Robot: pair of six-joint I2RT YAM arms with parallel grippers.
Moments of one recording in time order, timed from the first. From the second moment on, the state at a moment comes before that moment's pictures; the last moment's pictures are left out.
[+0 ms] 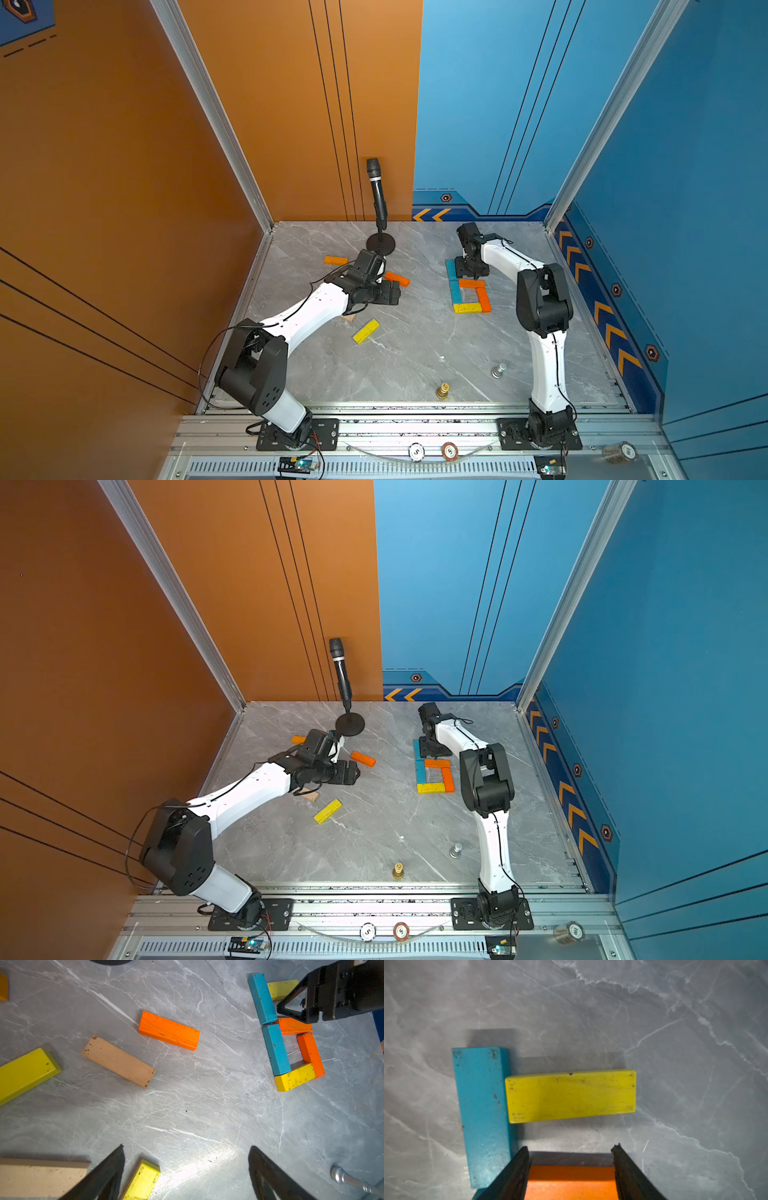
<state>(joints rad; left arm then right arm) -0.52 1.57 1.13 -0.48 0.08 -0.40 0.26 2.23 1.77 -0.80 0.18 0.21</state>
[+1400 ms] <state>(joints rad) -0.52 1.57 1.13 -0.48 0.08 -0.40 0.27 2.24 1.77 -0.80 0.20 0.21</state>
